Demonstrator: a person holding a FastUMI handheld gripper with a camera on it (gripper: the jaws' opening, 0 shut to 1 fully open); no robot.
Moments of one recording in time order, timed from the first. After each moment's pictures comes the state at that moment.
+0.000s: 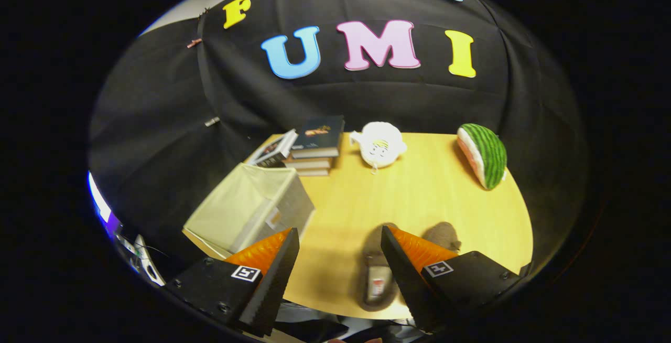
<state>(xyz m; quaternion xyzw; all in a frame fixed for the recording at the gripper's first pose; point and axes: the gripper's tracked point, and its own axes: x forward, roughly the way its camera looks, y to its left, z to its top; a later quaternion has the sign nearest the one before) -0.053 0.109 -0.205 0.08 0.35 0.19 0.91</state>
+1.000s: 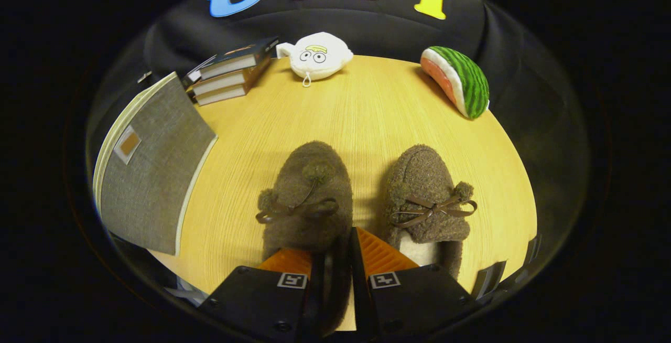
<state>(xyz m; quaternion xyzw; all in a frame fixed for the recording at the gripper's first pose) -0.042 0.077 -0.387 0.05 0.49 0.06 0.87</state>
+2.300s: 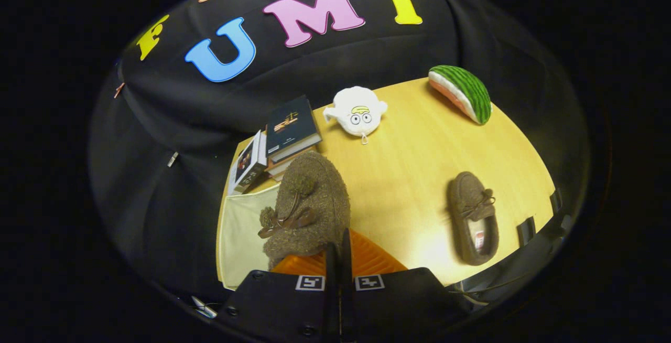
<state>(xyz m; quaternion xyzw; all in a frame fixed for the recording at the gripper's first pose) -0.019 0.226 -0.156 0.24 0.47 0.07 0.85</state>
